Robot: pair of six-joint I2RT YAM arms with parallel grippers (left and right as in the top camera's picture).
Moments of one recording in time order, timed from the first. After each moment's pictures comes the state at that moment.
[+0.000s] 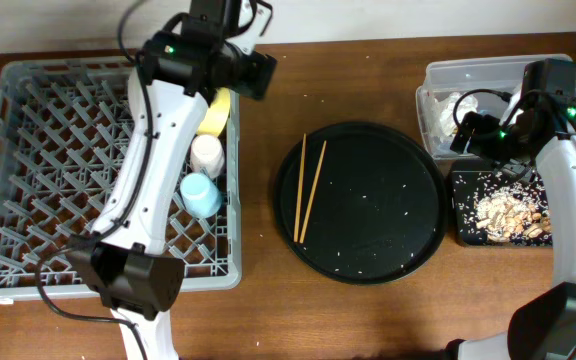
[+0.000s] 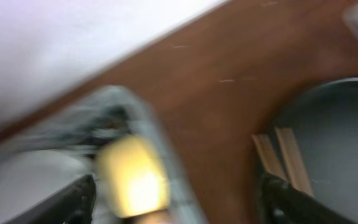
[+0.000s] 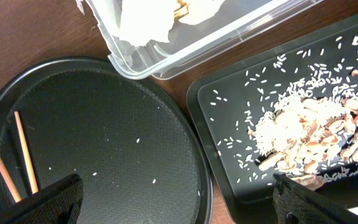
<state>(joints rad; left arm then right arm) -0.34 2.05 2.26 -1.11 0.02 0.16 -0.23 1.63 1.50 -1.08 -0.10 0.26</state>
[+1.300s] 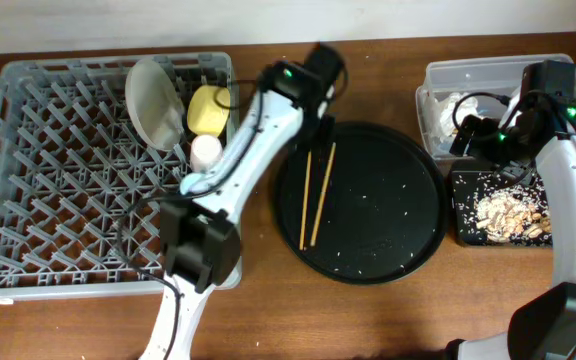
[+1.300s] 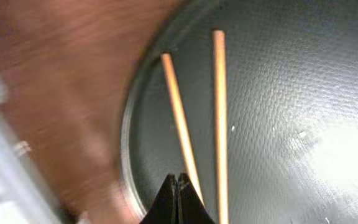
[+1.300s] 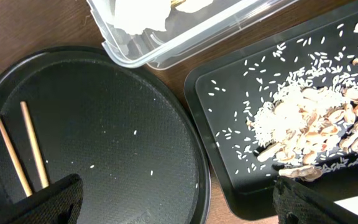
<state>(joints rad) -0.57 2.35 2.36 -1.36 0.00 -0.22 -0.23 1.63 1.50 -1.11 -0.10 0.26</state>
